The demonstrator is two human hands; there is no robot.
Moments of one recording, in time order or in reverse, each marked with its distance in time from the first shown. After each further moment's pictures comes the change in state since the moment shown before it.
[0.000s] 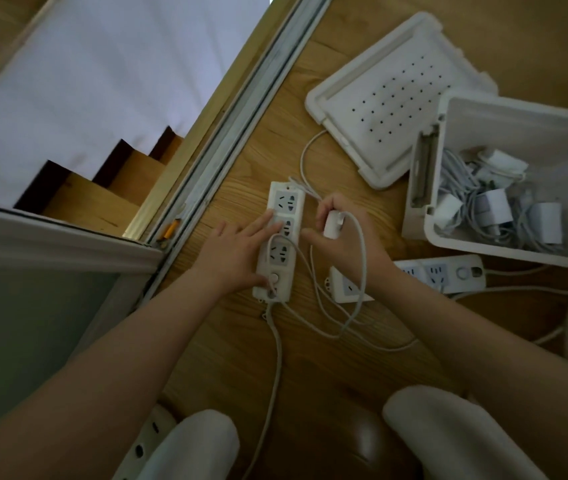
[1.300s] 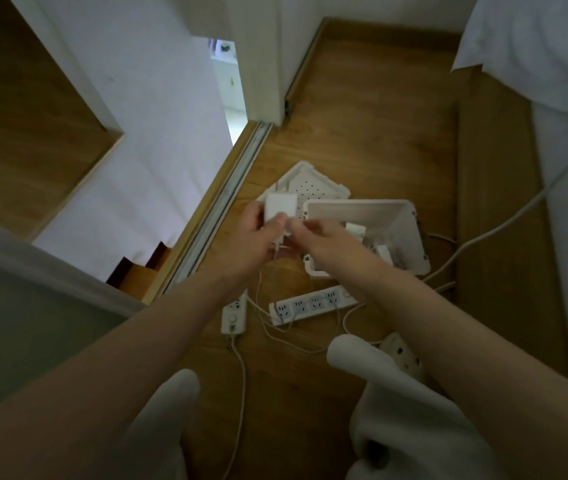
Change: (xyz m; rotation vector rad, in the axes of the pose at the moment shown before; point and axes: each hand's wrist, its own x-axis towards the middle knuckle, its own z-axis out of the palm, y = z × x) left_hand -0.159 0.206 -0.249 -1.450 0.295 0.118; right_hand -0.144 -0.213 -0.171 0.149 -0.016 0.293
